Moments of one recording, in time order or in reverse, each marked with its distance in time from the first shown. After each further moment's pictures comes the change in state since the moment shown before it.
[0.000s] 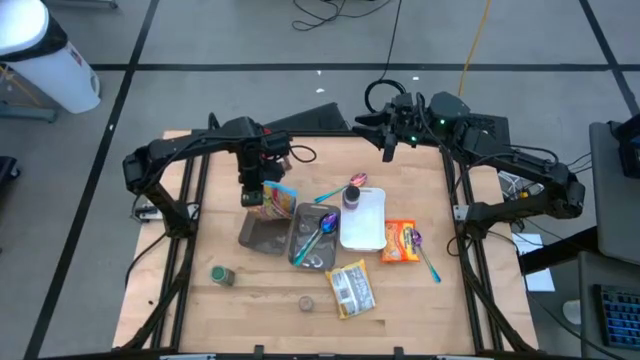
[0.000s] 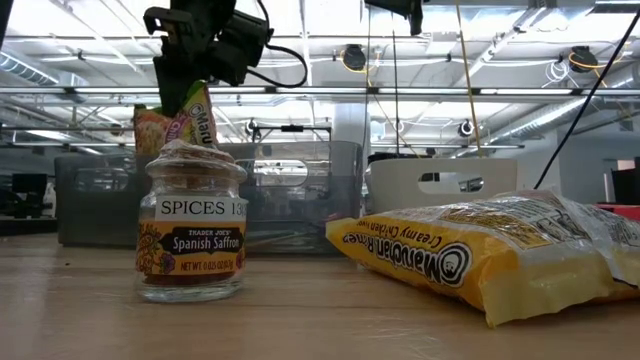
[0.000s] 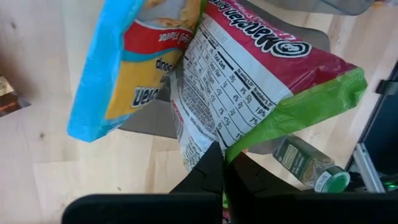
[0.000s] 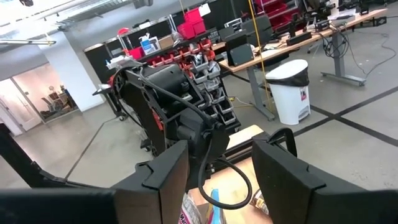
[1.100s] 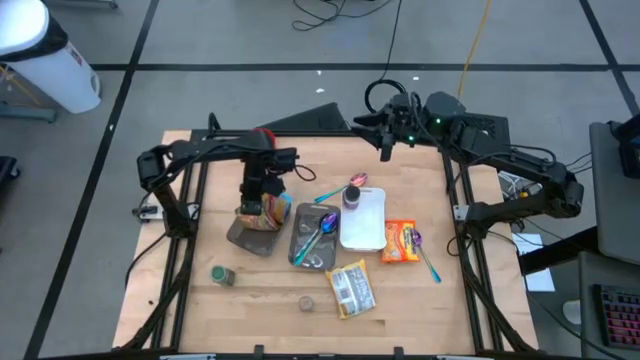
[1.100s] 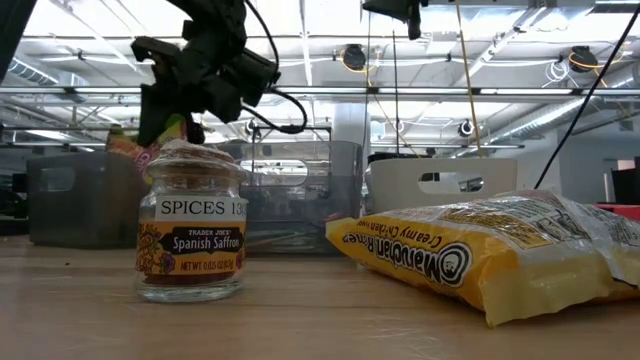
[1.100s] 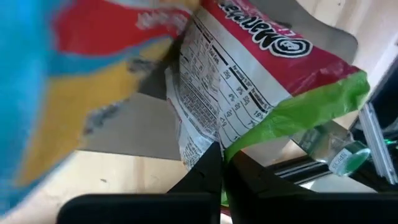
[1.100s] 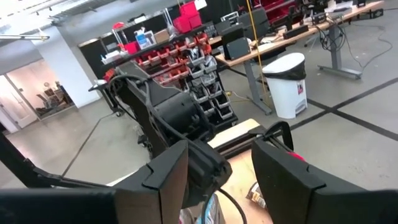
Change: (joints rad) left arm -0.029 0.118 -0.100 -0.006 -0.007 0.073; right arm -0.007 0.015 0.000 -0.011 -0.004 0.000
